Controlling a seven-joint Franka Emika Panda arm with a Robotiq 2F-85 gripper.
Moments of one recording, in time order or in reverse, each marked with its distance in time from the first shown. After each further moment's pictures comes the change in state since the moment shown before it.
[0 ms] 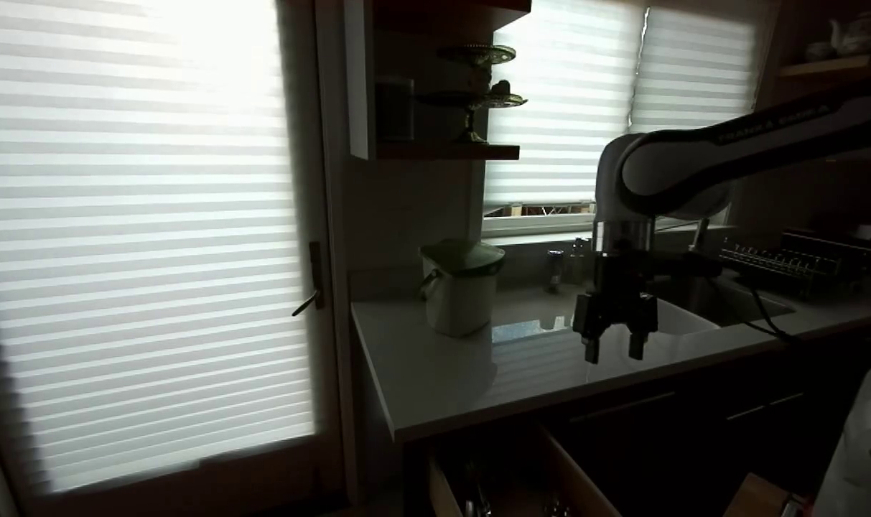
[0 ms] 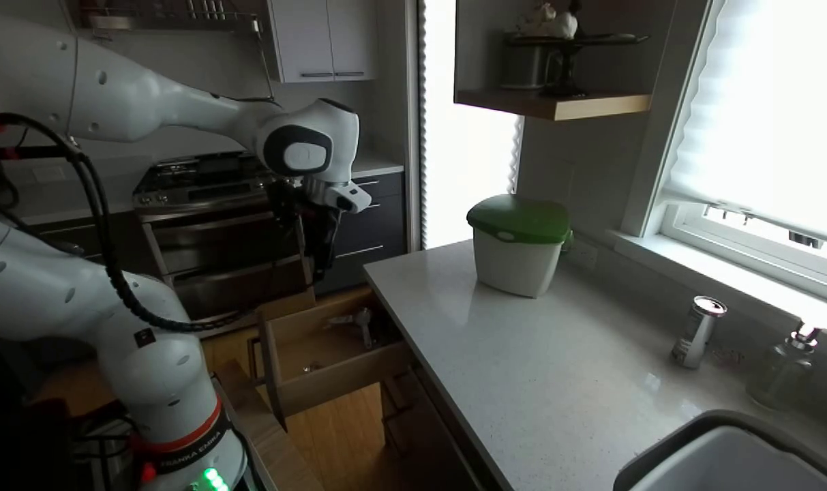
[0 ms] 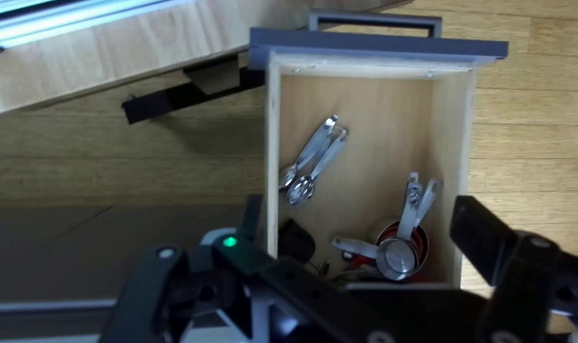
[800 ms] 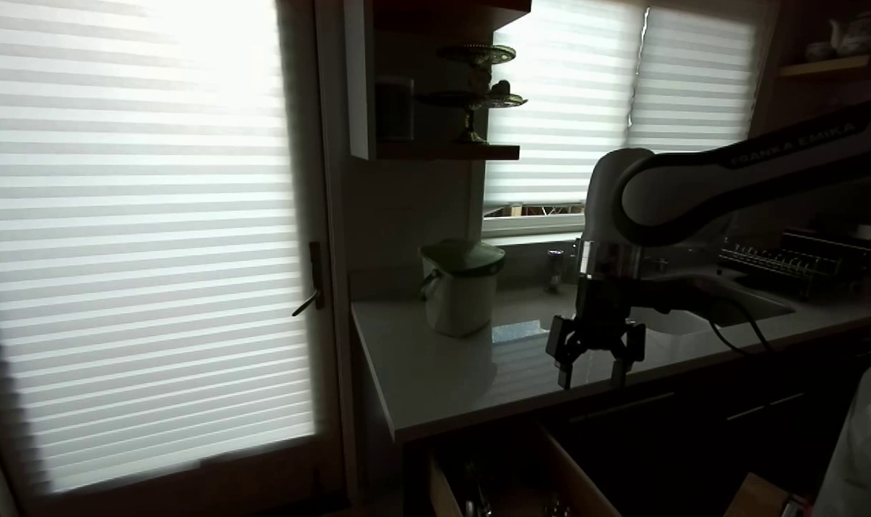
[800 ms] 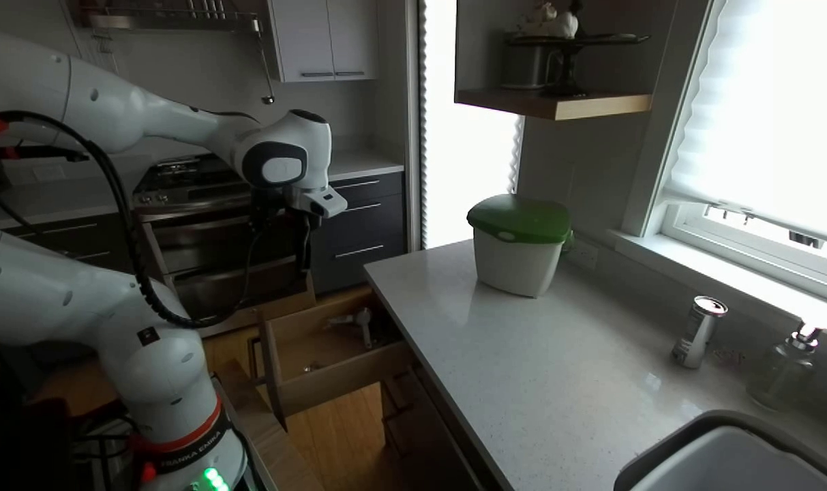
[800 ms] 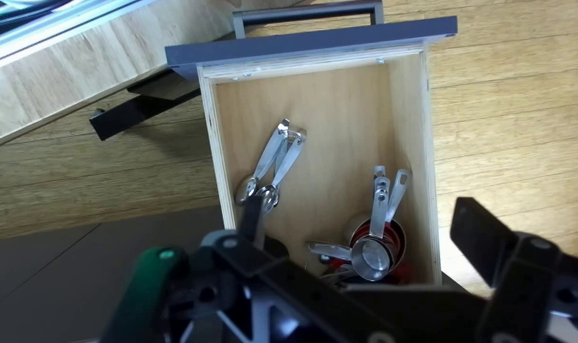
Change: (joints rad) arm 0.039 -0.035 0.141 -0.084 0.132 0.153 0.206
